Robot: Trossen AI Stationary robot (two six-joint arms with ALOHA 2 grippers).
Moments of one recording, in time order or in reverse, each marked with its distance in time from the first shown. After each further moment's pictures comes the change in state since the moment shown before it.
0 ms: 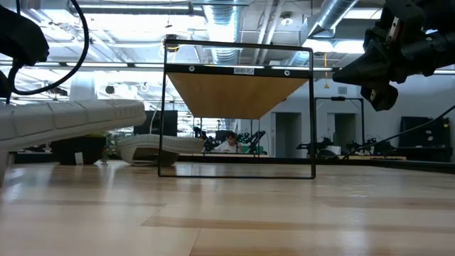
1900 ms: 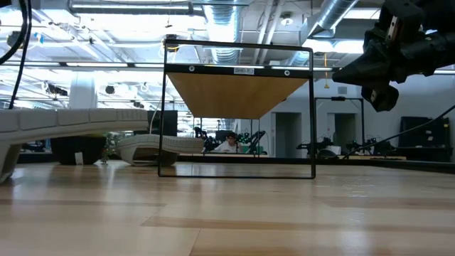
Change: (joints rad) left arm -0.347 -0.042 0.001 0.003 -0.307 -0.494; right arm -0.002 0.000 0.000 0.002 0.000 0.036
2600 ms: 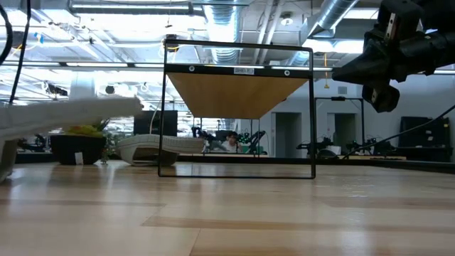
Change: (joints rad) left arm -0.041 0.113 -0.037 -0.001 -0.003 -0.048; right arm 0.000 0.000 0.000 0.010 0.000 0.061
